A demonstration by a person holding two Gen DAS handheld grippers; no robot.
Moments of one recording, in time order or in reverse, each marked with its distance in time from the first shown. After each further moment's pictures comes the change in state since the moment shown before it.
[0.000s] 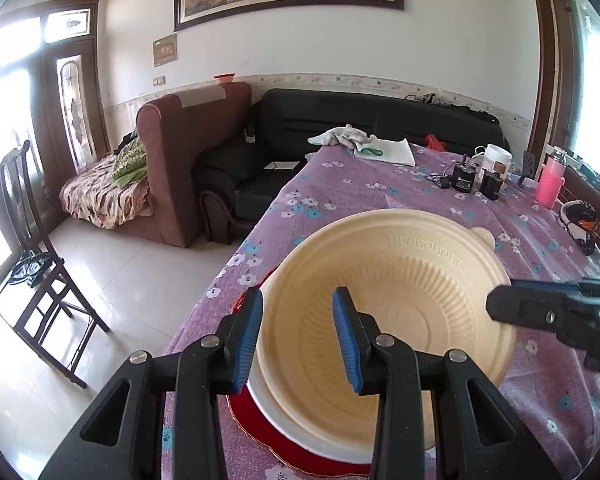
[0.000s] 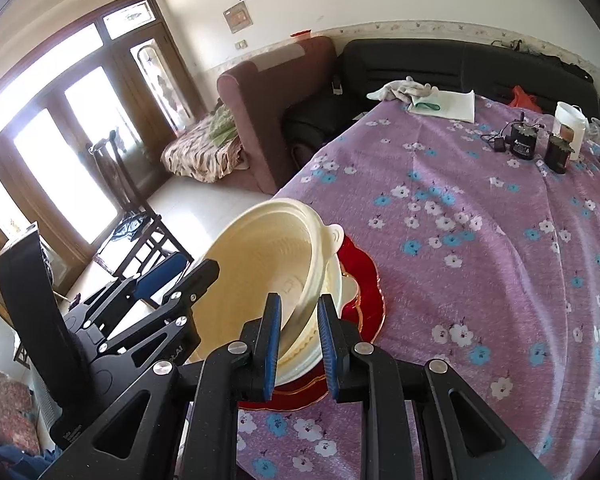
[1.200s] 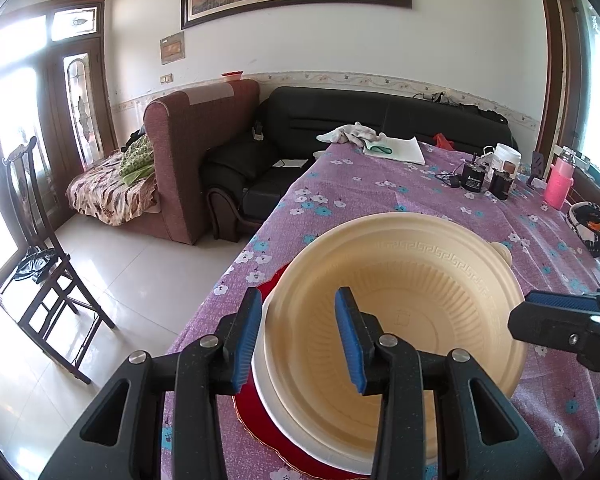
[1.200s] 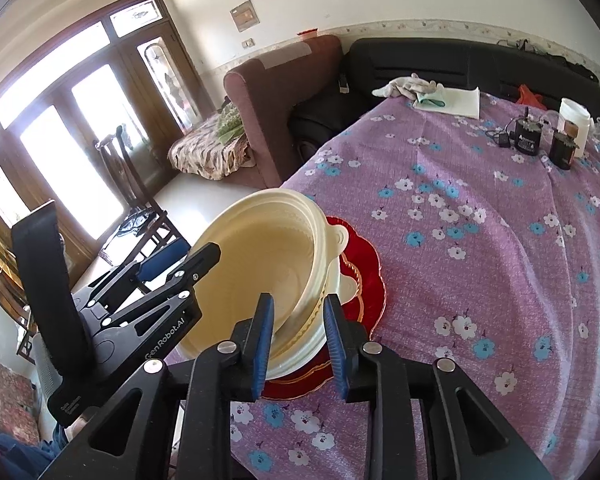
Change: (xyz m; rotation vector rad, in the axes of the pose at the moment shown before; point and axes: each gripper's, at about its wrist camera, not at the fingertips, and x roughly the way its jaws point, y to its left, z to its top) left arm 0.006 0.005 0.000 -0.006 -0.002 0.024; right arm -0.004 0.000 -0.012 -0.018 -0.010 0.021
